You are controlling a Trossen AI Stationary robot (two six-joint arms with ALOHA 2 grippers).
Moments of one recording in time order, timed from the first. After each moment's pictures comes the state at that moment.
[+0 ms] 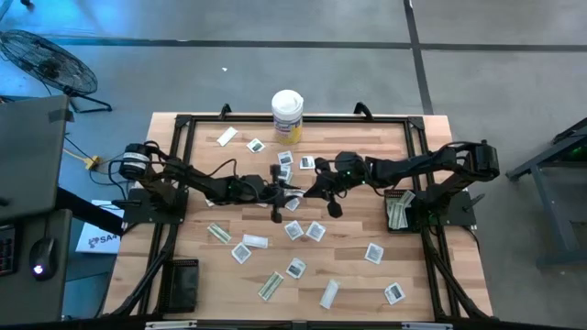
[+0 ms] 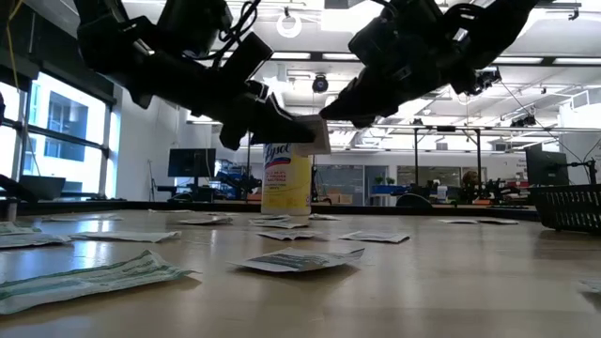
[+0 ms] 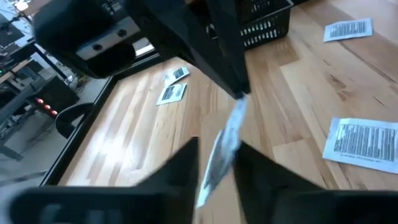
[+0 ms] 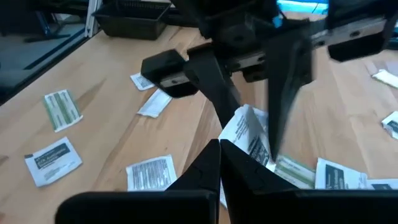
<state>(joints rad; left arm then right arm) -0.04 1.68 0.66 0.78 -0.22 0.39 -0.14 1.55 0.74 0.39 -0.35 -0.16</state>
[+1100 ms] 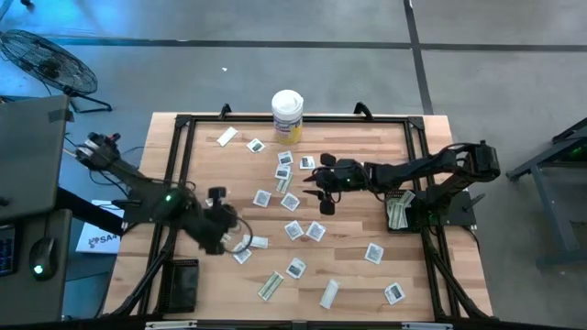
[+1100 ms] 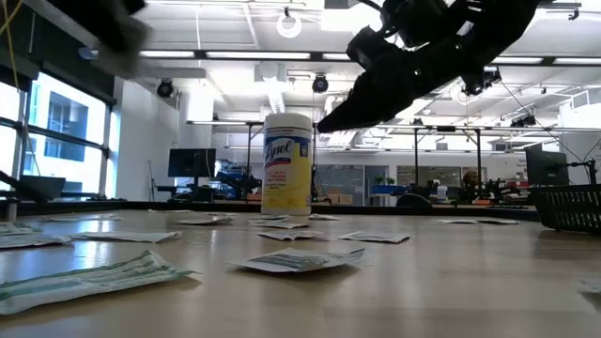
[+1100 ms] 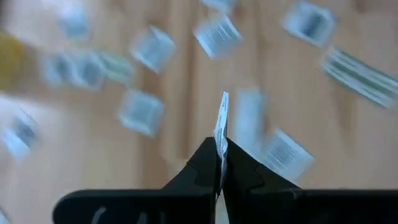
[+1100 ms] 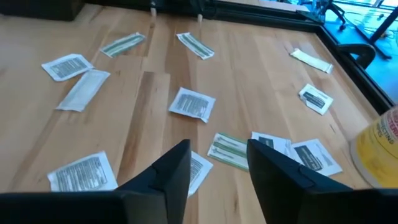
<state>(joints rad) -0.60 1.22 1.09 -0.99 -0.43 -0.51 -0.07 1.55 0.74 0.36 0.02 -0.13</state>
